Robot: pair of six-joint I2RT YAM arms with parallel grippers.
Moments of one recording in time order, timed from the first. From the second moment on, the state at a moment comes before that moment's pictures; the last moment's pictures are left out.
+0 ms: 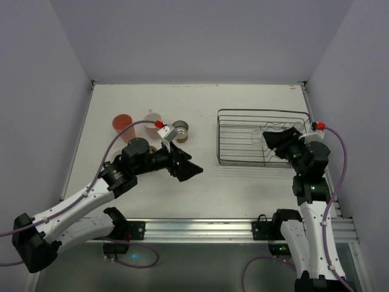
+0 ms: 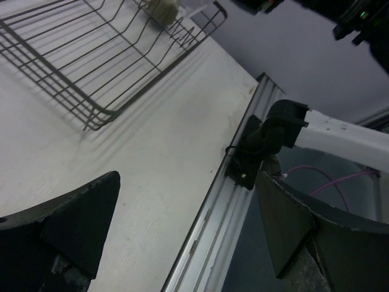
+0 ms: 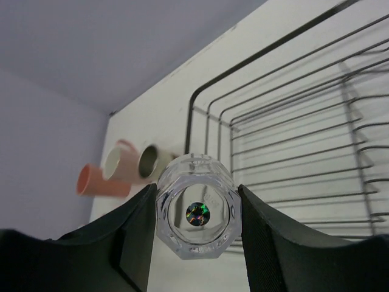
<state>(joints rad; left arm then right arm) -0.77 0.87 0.71 -0.06 0.40 -0.44 -0.10 0.61 0.66 -0.27 -0.23 0.72</state>
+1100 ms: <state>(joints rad) -0.86 1.19 0.68 0.46 0.36 -0.82 0.44 0.83 0.33 0.57 -0.56 1.09</state>
